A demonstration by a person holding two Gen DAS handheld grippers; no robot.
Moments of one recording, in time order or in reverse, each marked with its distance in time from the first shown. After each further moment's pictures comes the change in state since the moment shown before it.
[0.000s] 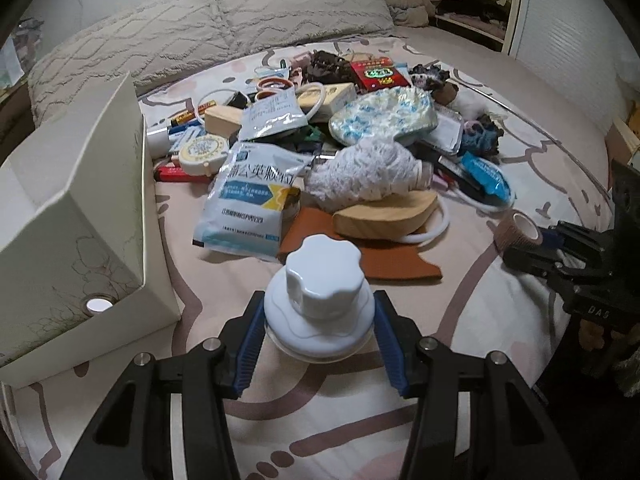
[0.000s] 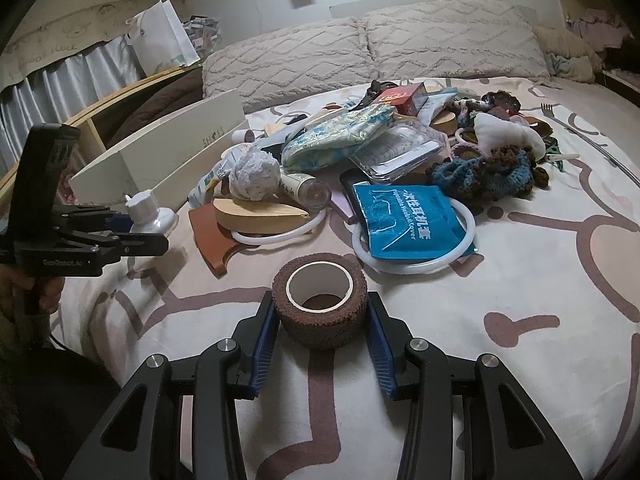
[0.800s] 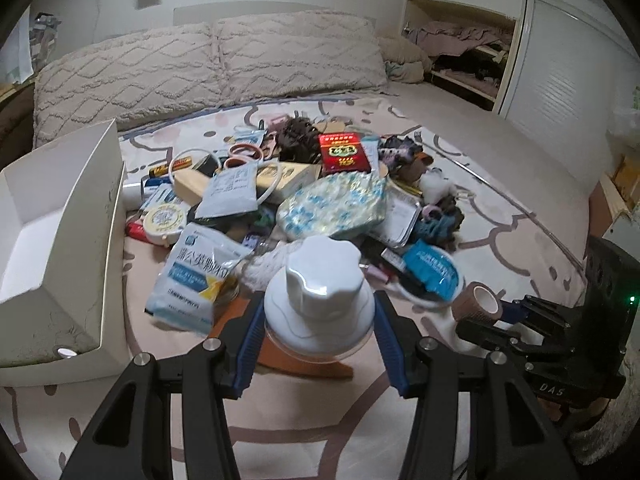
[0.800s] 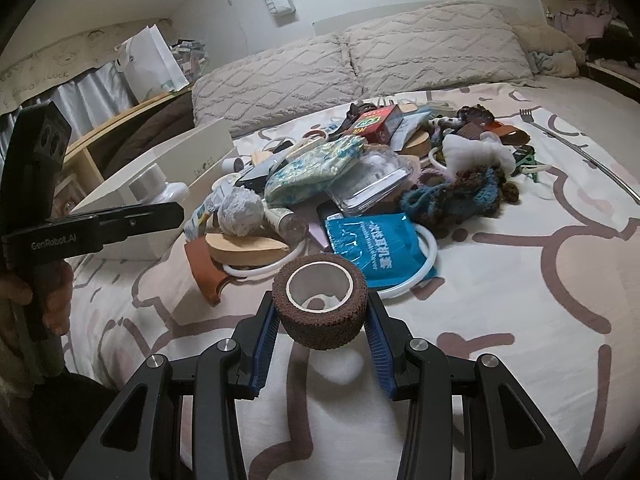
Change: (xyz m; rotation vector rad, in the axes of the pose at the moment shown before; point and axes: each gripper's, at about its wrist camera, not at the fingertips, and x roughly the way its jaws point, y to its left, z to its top) left arm -0.020 -0.040 0.042 -0.101 -0.179 -0.072; right arm -0.024 -0.019 0.013 0.056 -0.051 -0.008
